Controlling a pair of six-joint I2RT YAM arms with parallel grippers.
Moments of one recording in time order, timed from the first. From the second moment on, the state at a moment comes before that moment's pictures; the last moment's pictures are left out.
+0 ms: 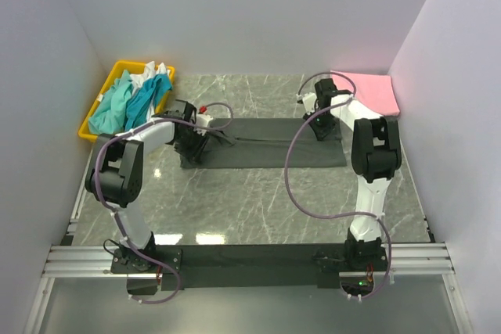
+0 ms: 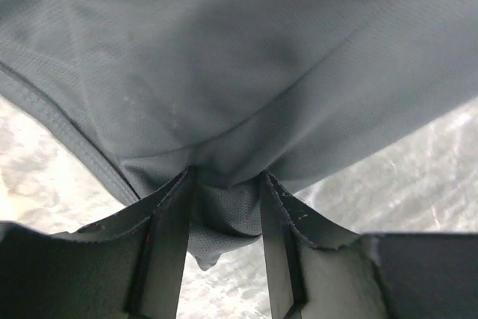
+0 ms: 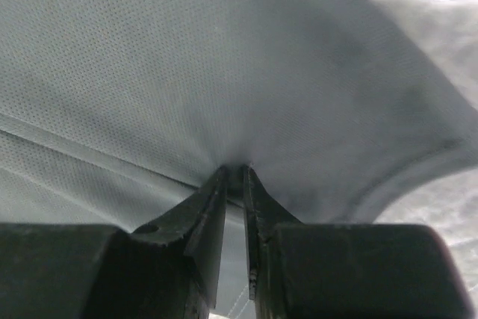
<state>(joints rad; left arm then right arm) -0.26 1.81 1.15 -0.57 0.19 0.28 0.13 2.10 1.56 -0.75 -0.05 -0.47</state>
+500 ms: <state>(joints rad) -0.13 2.40 2.06 -0.69 0.12 0.32 0.41 1.81 1.15 -0.88 -0.26 -0.48</state>
